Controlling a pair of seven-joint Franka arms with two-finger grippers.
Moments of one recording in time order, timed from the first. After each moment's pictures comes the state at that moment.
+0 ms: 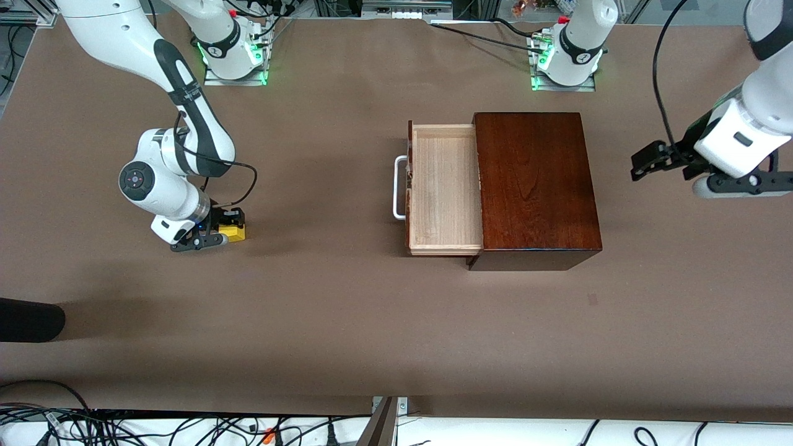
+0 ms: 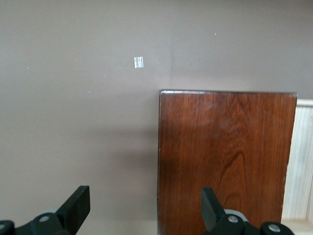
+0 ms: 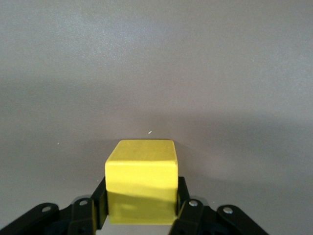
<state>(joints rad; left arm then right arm) -0.14 0.05 0.06 -1.58 -0.03 1.58 -0.11 0.20 0.44 -0.07 -2.11 0.15 2.50 -0.17</state>
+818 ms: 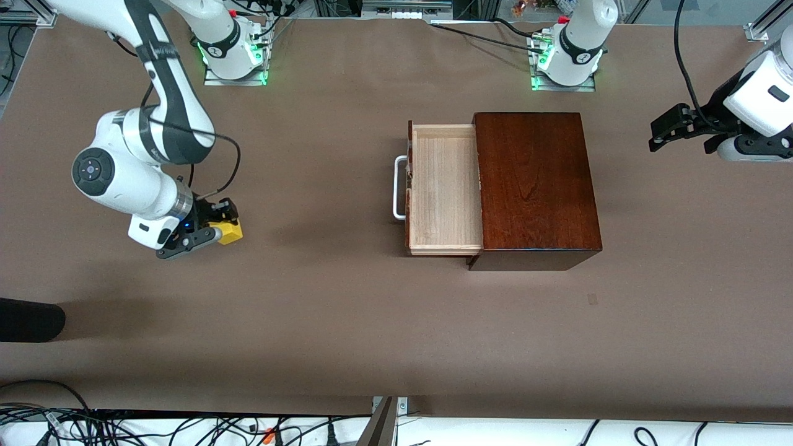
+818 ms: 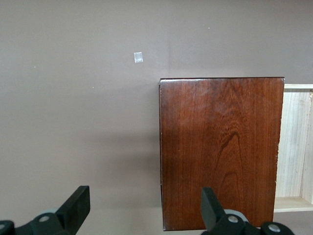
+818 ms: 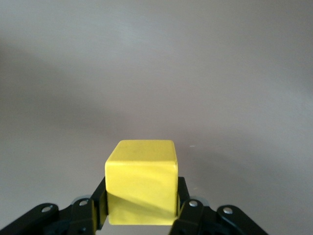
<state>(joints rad) -0.11 0.01 0.03 -1.55 -0.03 1.51 -0.09 0.20 0.30 -0.01 -1.86 0.15 2.09 -0.30</state>
